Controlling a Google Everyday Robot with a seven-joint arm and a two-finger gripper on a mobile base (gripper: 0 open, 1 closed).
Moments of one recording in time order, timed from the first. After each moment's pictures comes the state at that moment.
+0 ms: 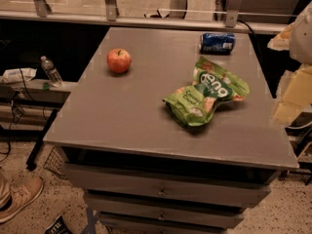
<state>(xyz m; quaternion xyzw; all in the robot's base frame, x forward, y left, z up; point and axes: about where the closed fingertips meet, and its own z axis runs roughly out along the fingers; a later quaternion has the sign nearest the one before) 0.438 -0.215 0.983 -0.60 0.78 -0.04 0.17</state>
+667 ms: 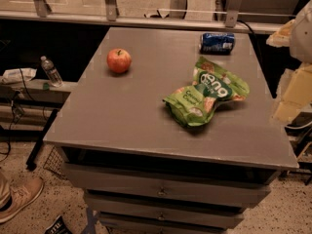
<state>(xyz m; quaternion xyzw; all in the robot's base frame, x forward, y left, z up) 0.441 -0.213 0.987 -0.61 0.77 -0.05 0.18</state>
